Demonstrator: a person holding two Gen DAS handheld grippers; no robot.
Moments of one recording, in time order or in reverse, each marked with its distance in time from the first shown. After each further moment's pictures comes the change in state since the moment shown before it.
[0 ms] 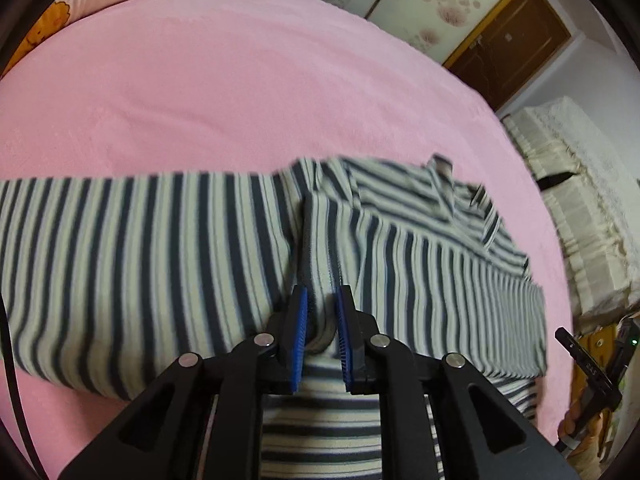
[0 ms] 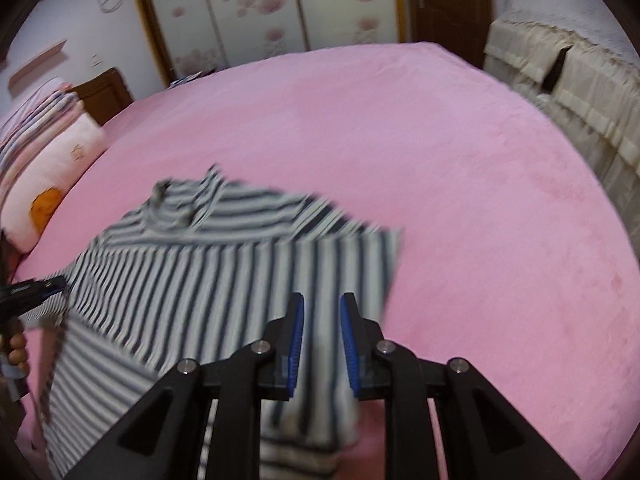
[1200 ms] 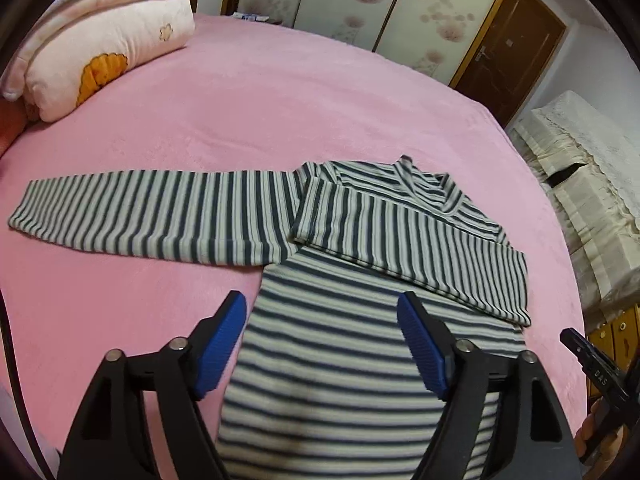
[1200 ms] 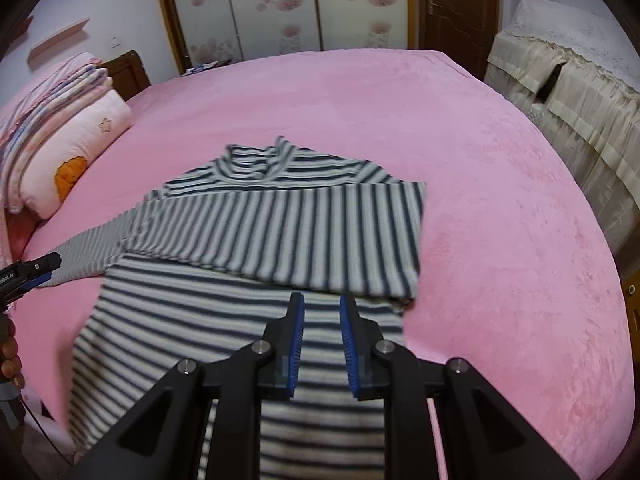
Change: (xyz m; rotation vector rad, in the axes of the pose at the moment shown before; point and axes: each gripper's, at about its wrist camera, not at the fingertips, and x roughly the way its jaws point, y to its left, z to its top) left arm -0.177 -0.050 -0.099 0.041 -0.130 0.130; right arm -0.115 0.078 -0.059 -0.033 -0.009 -0.028
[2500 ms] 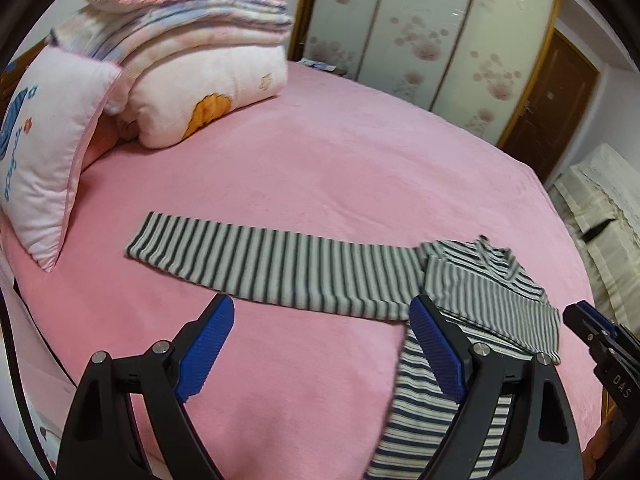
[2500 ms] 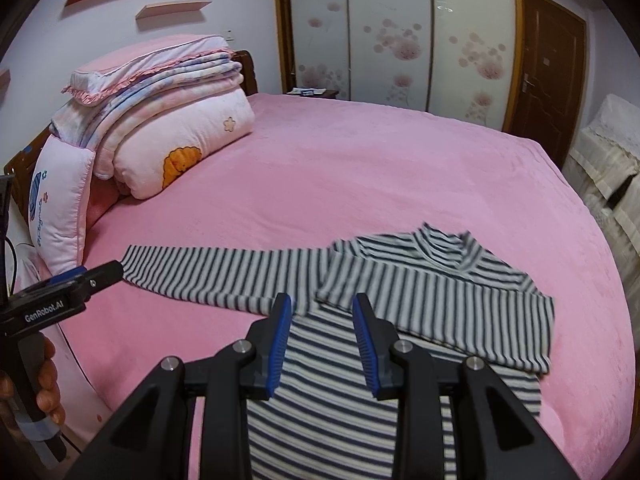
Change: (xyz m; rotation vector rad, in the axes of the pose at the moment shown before) left arm -0.104 0.166 0.038 -0.112 -0.146 0.154; right arm -0.058 0.279 0.040 -0.265 -0.141 0.146
